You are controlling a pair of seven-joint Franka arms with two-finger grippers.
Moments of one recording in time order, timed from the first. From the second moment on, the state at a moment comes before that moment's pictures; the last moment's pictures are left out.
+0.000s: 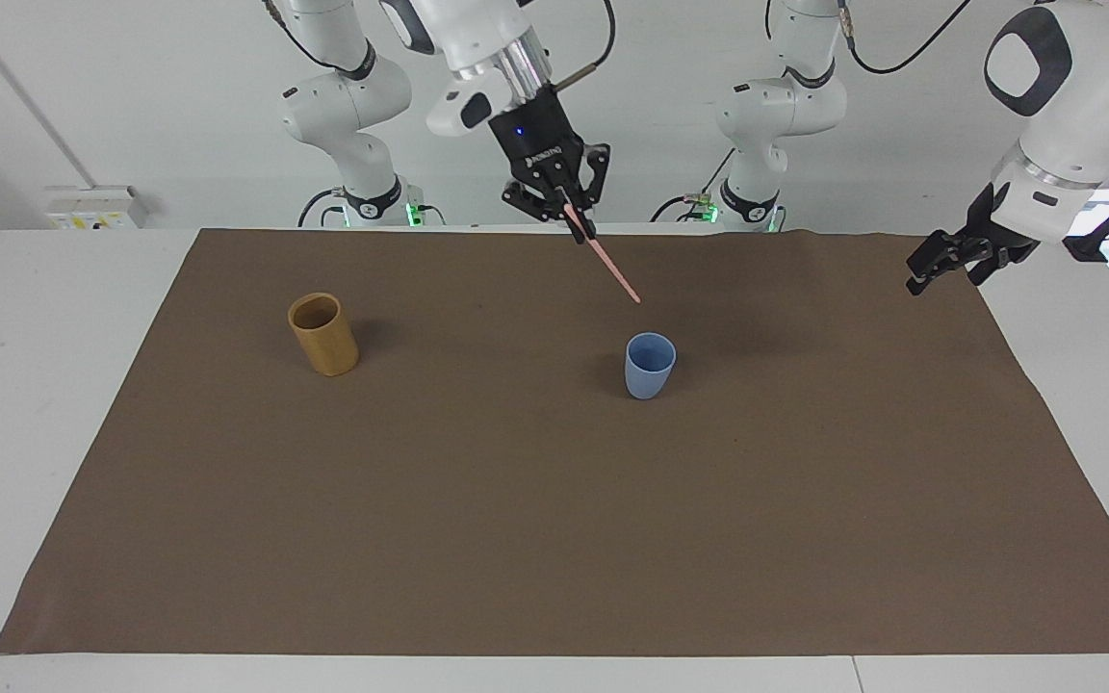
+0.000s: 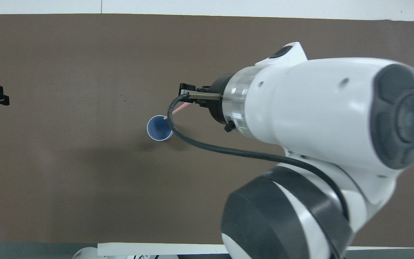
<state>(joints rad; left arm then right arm) 0.03 -0.06 -0.03 -1.73 -0.01 1.64 -0.07 0.57 0.06 0.02 -1.61 0.27 2.16 0.62</state>
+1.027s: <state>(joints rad) 0.03 -0.06 -0.03 -1.73 -0.01 1.64 -0.07 0.63 0.16 0.02 -1.75 0.27 2.26 0.62</state>
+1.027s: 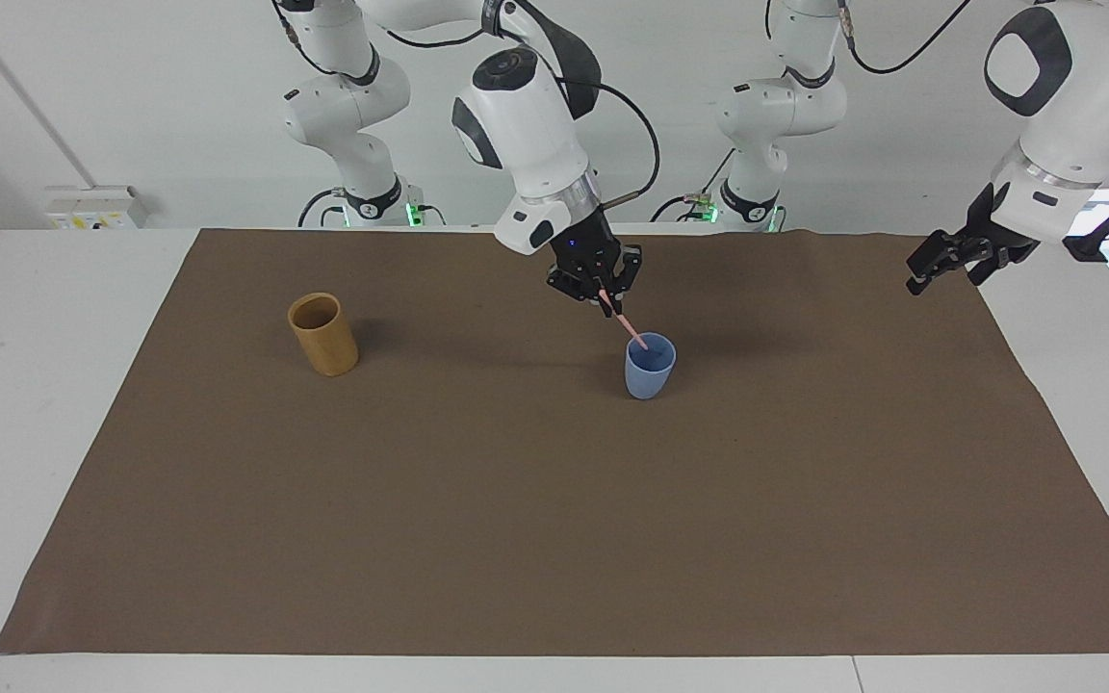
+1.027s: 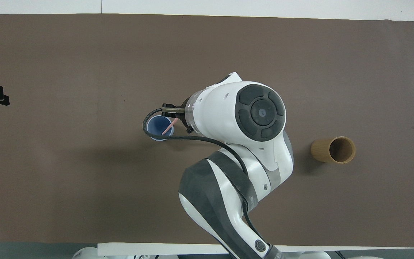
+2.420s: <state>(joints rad) 0.03 -0.06 -0.03 -1.73 -0.01 1.64 -0.07 0.00 -0.03 -0.02 -1.42 0.03 1.44 -0.02</state>
